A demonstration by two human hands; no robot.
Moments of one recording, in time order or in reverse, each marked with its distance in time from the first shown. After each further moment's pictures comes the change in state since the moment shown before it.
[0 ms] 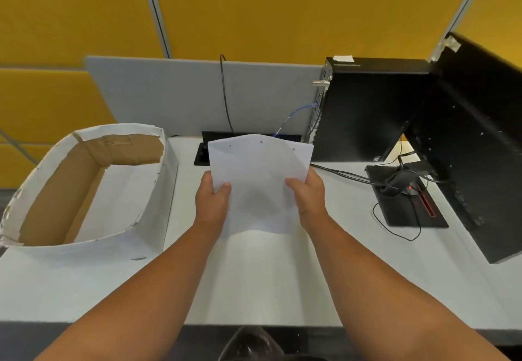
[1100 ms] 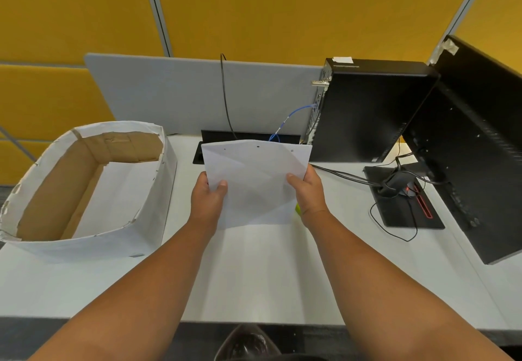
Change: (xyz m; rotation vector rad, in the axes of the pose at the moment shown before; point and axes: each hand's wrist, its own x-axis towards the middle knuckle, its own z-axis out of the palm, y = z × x) left_hand 0.012 -0.016 -0.007 0.010 -0.016 -0.047; right_hand 0.013 0.012 -0.005 0.060 -0.092 -0.016
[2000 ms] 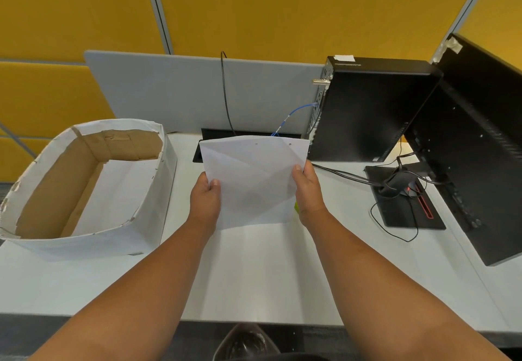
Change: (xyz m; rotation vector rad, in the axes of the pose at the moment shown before) left_hand 0.003 -0.002 0.002 0.022 0.031 -0.042; right_hand 0.007 0.008 0.002 -0.044 -0.021 -0.004
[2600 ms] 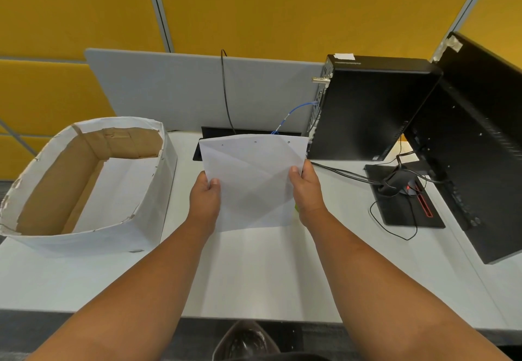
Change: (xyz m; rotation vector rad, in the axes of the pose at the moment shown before) left_hand -0.006 0.002 0.000 0.015 0.010 -0.011; right_hand -0.003 0.001 -0.002 -0.149 0.022 -0.014
